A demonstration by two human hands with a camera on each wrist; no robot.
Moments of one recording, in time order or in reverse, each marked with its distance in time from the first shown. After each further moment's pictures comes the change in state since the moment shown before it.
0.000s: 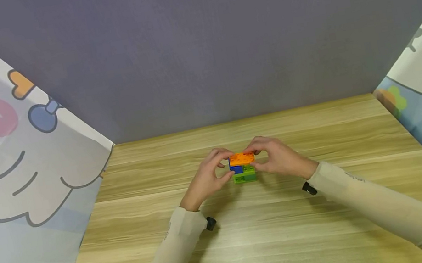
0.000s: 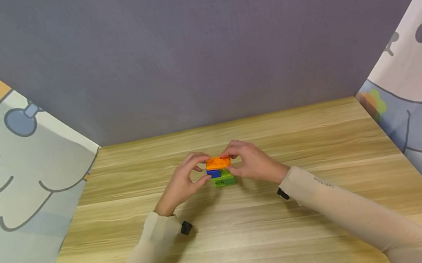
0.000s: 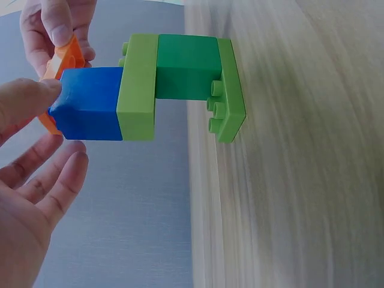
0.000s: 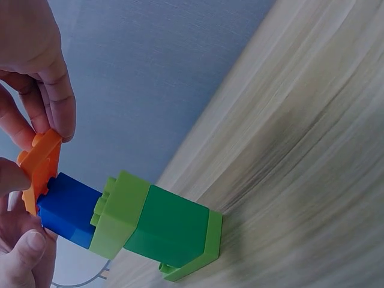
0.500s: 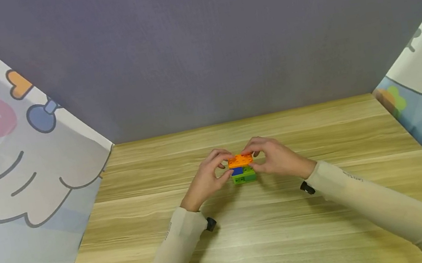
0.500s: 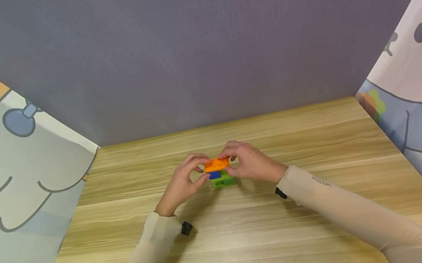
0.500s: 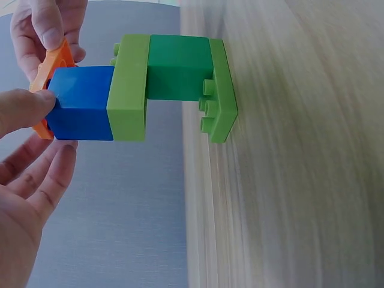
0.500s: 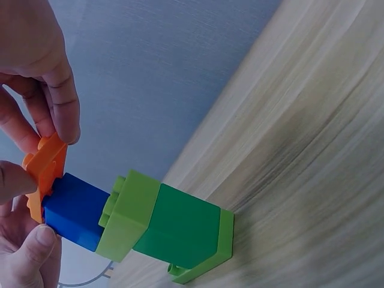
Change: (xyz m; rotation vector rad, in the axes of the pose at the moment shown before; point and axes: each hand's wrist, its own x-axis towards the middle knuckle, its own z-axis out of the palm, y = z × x) left_hand 0.000 -0.001 0.005 -0.006 0.030 0.004; right_hand 0.004 -0.001 0.001 0.002 -0.034 0.003
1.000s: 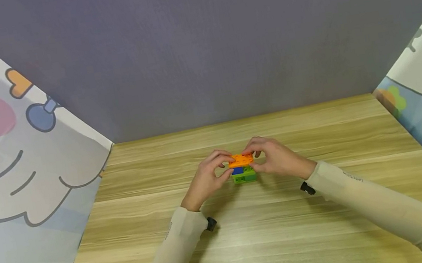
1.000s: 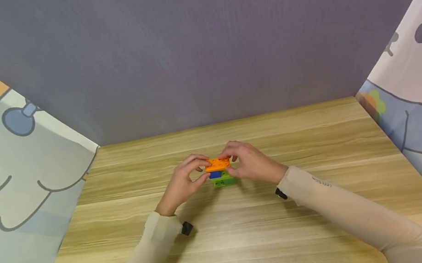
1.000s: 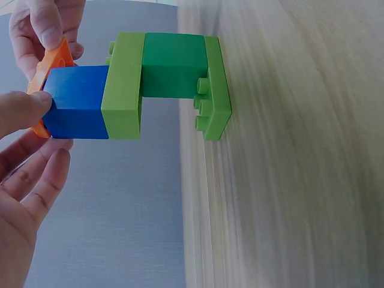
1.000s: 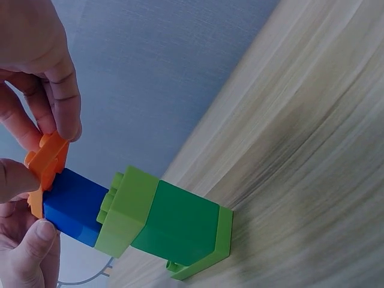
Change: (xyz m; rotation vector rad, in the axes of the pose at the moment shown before) left_hand -0.001 0.001 0.000 0.071 0.018 0.025; right_hand 0.000 -0.002 0.001 -0.015 -0.002 0.025
